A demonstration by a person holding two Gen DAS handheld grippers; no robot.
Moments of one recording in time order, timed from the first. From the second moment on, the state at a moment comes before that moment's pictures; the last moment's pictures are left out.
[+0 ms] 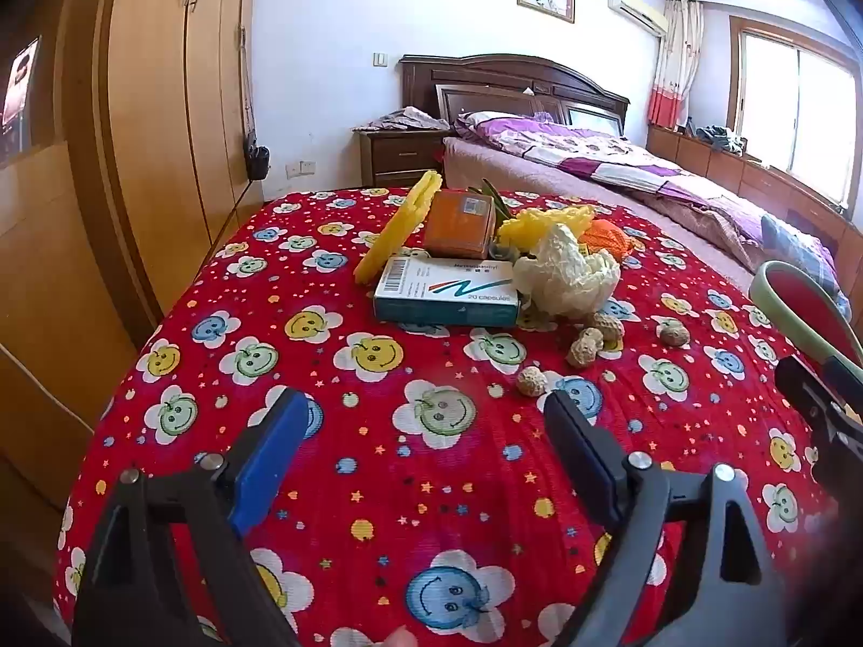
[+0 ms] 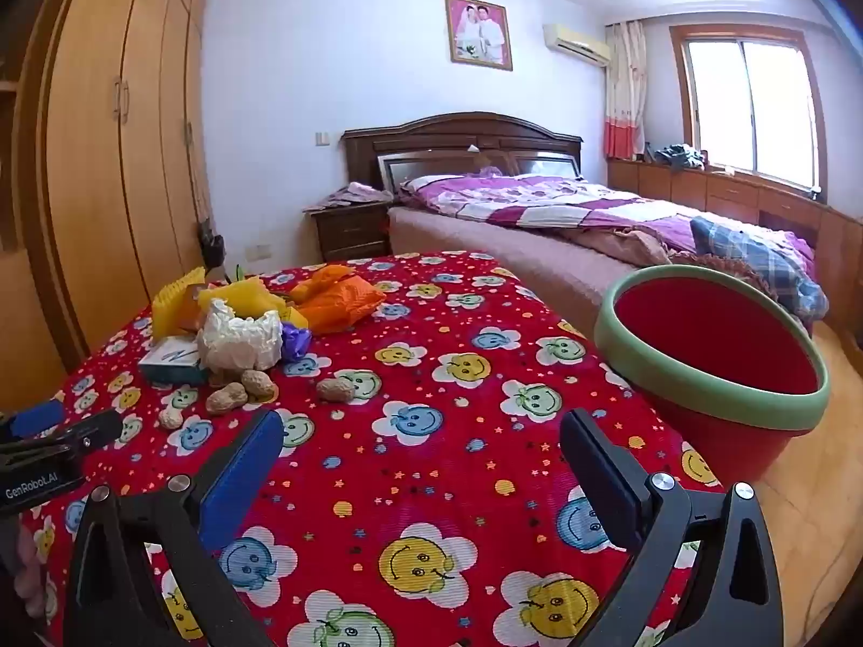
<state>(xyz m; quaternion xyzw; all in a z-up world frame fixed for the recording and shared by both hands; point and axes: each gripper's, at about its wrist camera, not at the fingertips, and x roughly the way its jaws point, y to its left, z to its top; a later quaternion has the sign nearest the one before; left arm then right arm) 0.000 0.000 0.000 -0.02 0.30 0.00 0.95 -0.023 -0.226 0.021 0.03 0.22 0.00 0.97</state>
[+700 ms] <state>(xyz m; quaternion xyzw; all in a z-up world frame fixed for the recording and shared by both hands) -0.002 -0.003 -0.002 -0.02 0.30 0.01 0.95 -0.021 -0.225 0.020 0.03 0.23 0.00 0.97</state>
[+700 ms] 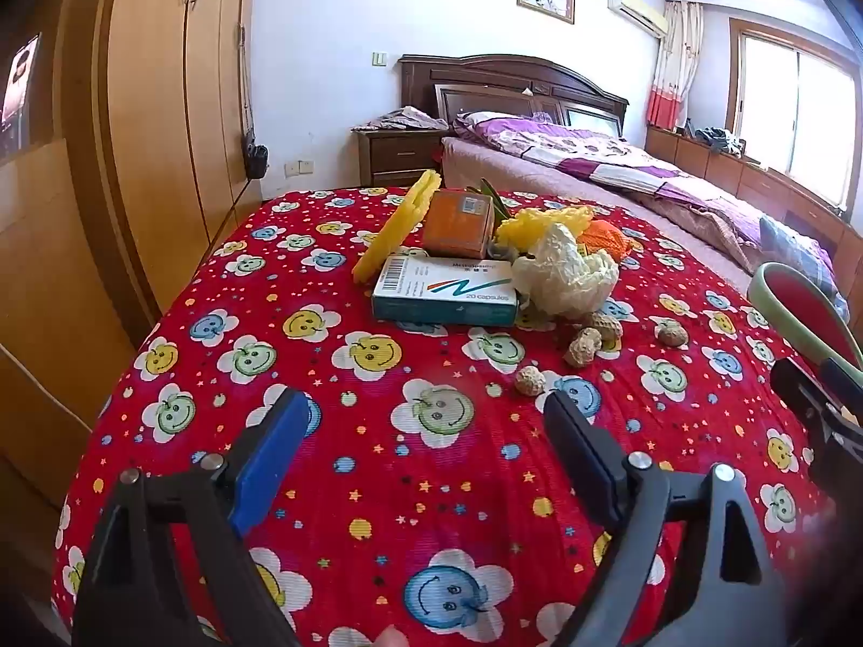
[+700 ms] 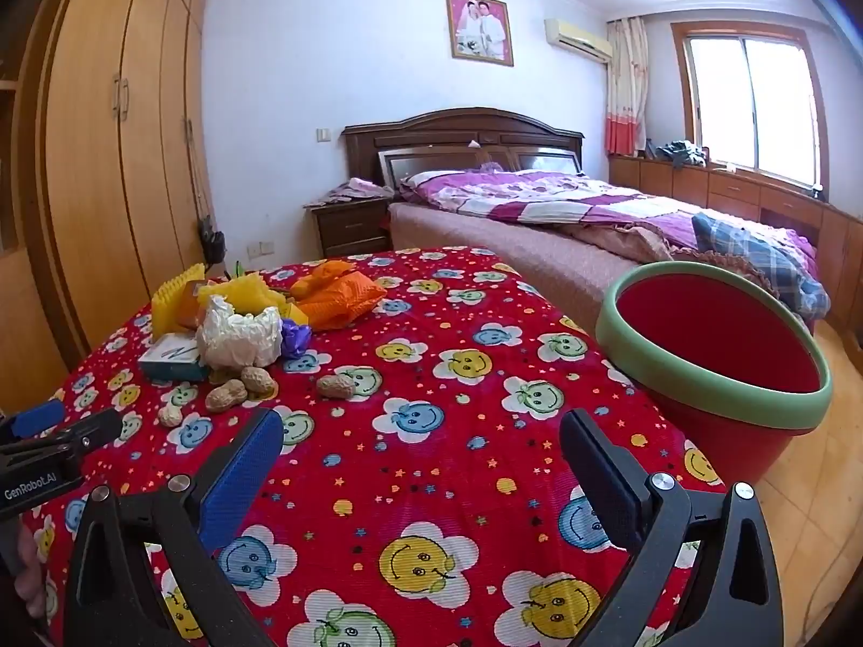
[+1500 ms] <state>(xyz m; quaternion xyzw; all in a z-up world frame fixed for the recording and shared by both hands) 0.001 -0.001 0.000 -0.02 0.30 0.01 0.95 -0.020 -0.226 0.019 0.03 0.23 0.00 0.97</state>
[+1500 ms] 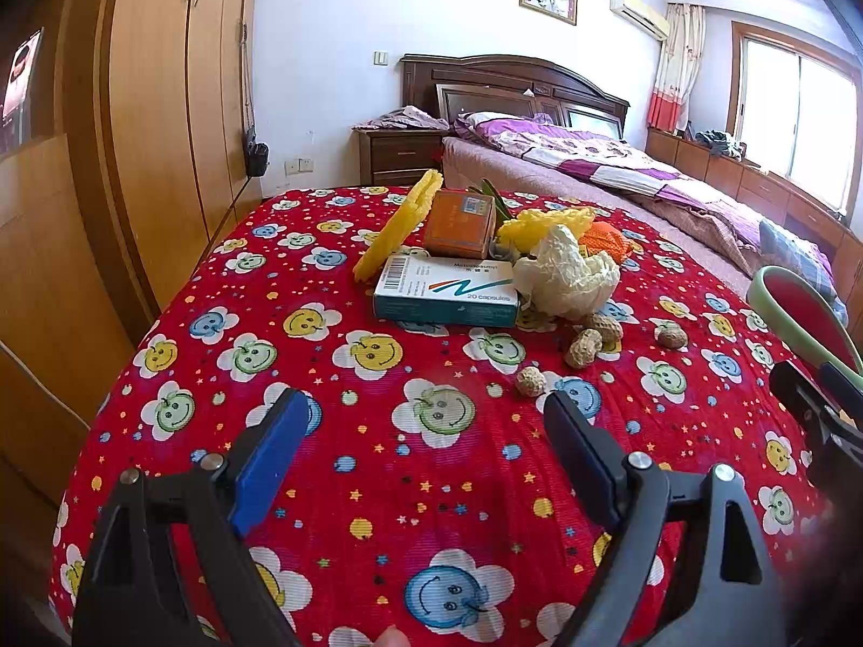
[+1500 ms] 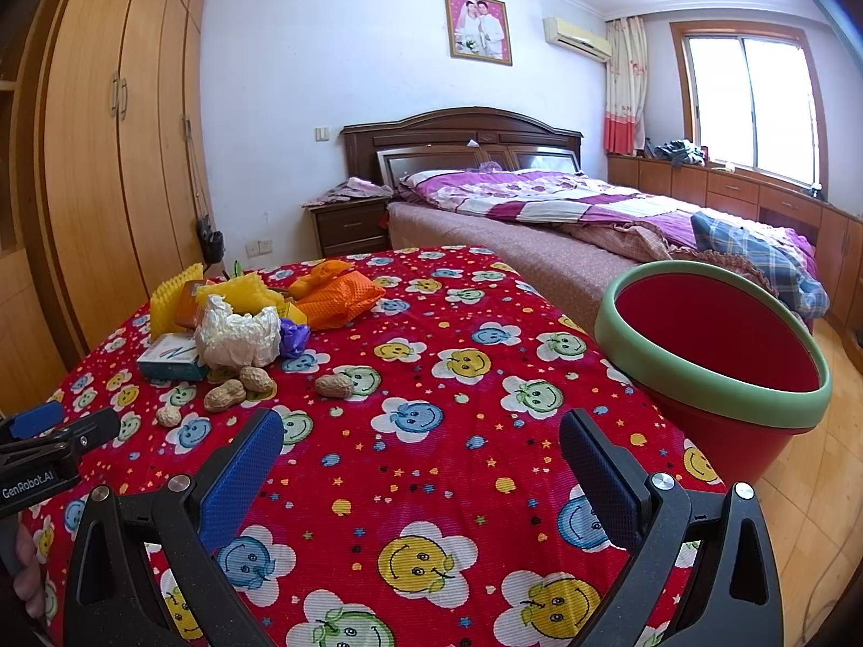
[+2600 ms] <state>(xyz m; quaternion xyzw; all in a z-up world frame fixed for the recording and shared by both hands) 0.000 0.001 0.001 -0.03 0.30 0.01 0.95 -0.020 -0.226 0.019 0.03 0.23 0.00 0.97</state>
